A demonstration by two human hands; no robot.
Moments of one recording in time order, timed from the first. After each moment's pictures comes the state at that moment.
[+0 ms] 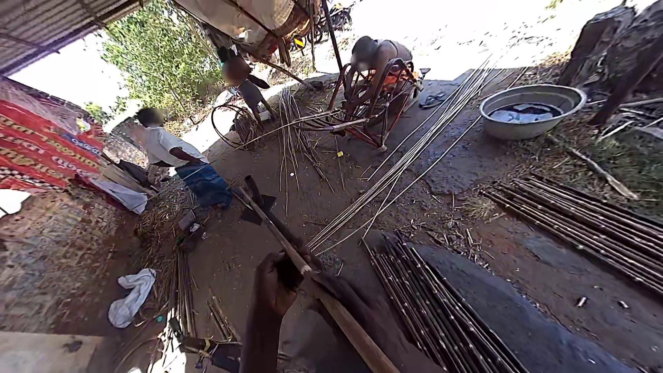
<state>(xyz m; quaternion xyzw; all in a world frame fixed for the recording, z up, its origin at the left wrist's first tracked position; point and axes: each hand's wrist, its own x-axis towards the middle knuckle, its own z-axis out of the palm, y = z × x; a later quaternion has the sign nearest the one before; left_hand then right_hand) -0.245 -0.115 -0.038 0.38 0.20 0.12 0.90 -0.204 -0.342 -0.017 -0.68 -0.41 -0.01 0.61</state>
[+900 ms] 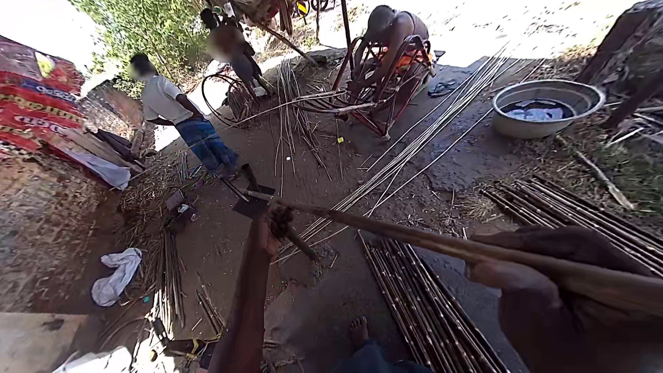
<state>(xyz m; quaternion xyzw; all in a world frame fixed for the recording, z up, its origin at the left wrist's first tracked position) -0.133 -0.005 -0.050 0.44 0.34 0.14 0.81 -0.089 -0.371 0.001 -0.65 -0.30 -0.21 0.66</state>
